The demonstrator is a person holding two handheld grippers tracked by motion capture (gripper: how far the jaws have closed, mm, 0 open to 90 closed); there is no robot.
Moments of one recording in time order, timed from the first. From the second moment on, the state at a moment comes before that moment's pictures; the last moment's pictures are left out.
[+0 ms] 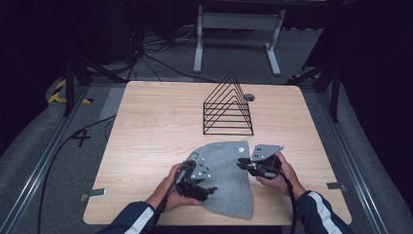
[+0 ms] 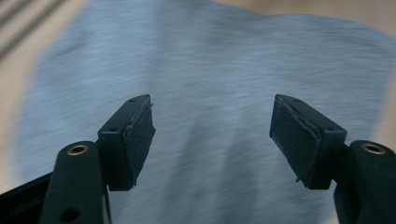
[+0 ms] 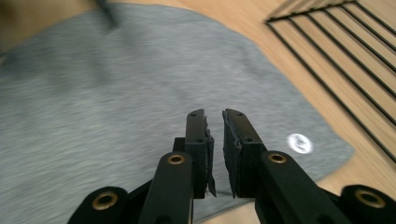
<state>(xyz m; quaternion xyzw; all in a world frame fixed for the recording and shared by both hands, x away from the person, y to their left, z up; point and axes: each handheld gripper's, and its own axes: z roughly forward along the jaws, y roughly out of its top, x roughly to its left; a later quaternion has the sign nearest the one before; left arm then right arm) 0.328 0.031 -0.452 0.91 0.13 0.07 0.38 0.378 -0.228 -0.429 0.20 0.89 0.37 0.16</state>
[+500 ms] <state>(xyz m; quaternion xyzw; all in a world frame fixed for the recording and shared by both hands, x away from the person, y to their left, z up) 0.344 0.058 -0.462 0.93 0.16 0.08 0.32 0.399 -0.241 -0.451 0.23 0.91 0.32 0.12</state>
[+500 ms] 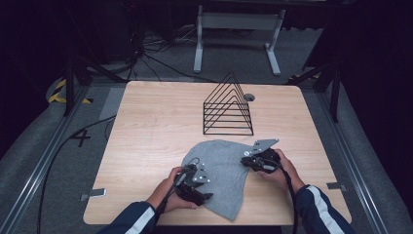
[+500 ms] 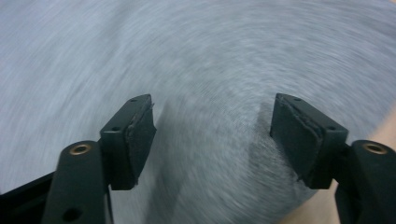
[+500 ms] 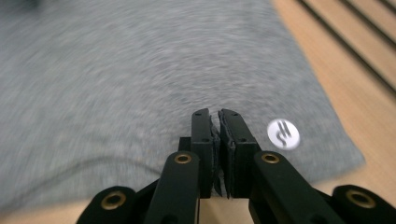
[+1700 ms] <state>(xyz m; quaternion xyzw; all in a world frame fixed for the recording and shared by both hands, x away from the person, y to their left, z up) 0.423 0.097 -0.461 0.89 0.31 0.11 0.32 0.406 -0.244 -0.443 0.30 0.88 0.33 0.15</state>
